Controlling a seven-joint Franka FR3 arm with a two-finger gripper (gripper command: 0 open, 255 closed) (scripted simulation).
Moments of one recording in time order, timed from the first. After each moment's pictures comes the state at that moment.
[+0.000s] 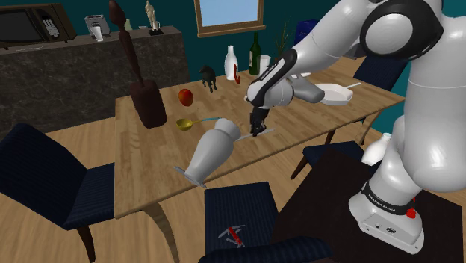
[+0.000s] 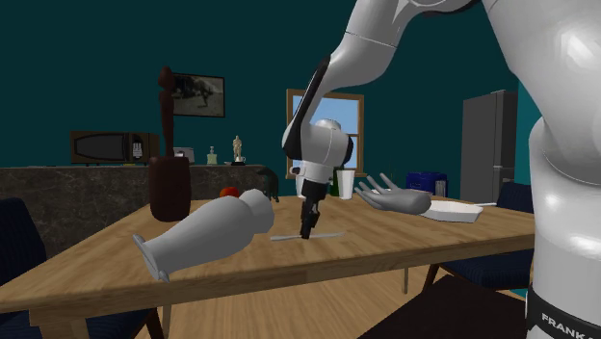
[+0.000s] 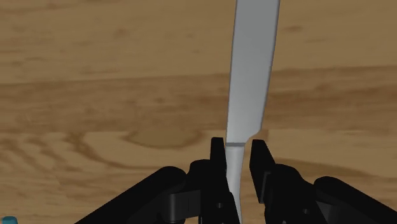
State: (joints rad) arm 0.33 0.31 -0.37 -2.27 0.58 2.61 -1.61
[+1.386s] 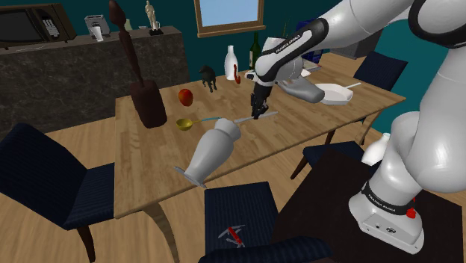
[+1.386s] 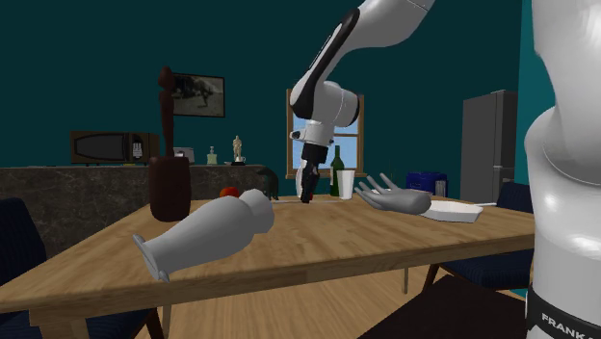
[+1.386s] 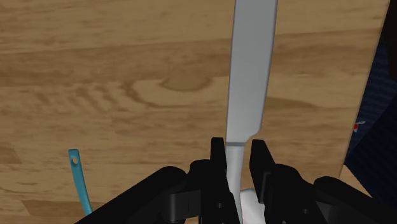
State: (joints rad) arm 0.39 0.08 -0.47 -2.24 0.31 2.41 -1.39
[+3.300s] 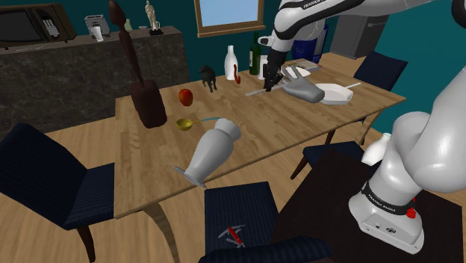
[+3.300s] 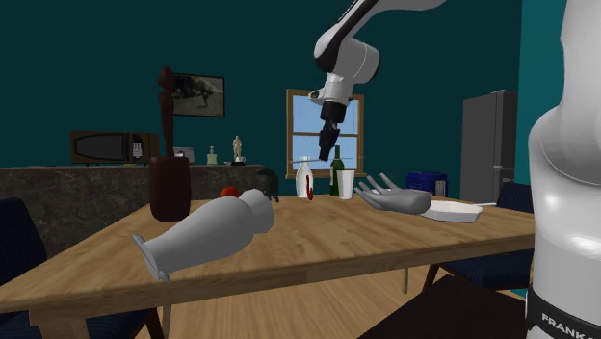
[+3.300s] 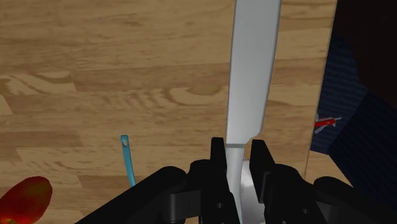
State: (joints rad) arm 0.34 -0.11 -0.53 -2.10 0.15 2.09 -1.35
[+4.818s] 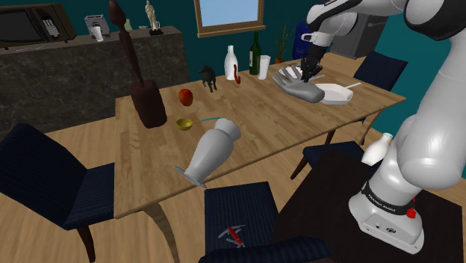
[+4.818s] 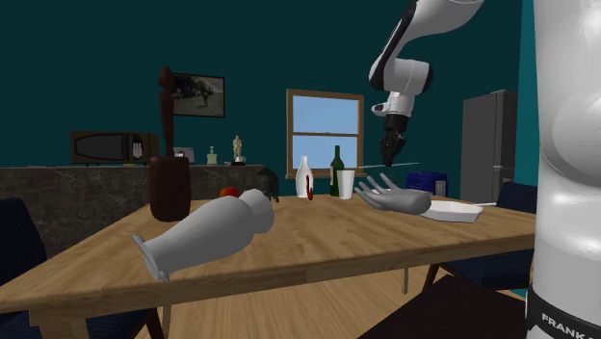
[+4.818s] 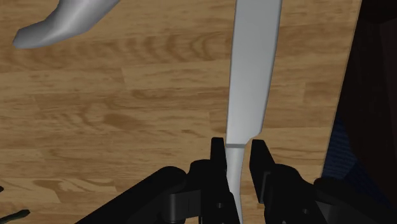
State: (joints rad) arm 0.12 0.07 -0.80 -1.96 0.28 1.99 -1.89
